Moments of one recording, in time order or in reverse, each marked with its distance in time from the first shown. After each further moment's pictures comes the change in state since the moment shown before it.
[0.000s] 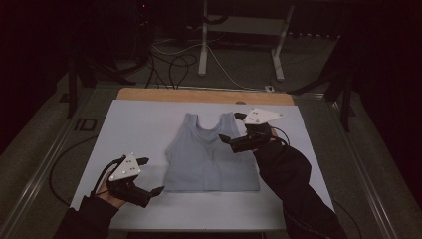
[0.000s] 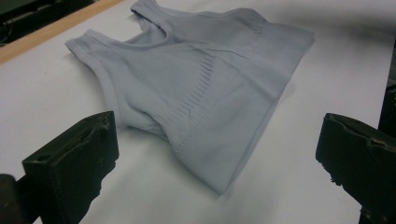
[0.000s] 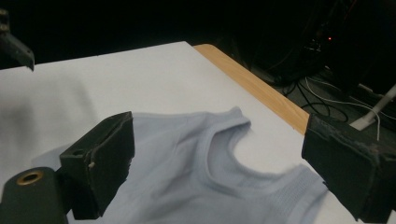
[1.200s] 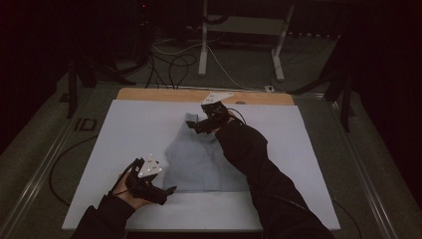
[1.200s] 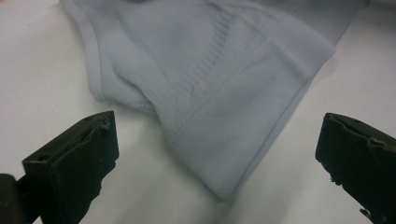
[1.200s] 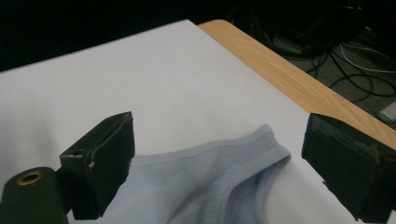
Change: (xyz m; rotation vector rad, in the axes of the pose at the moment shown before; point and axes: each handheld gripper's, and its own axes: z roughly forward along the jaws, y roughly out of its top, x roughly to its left) left arm -0.011 -0.002 0.049 0.165 0.085 -0.059; right arm -0.016 0.016 0.140 0.136 0.063 0.090
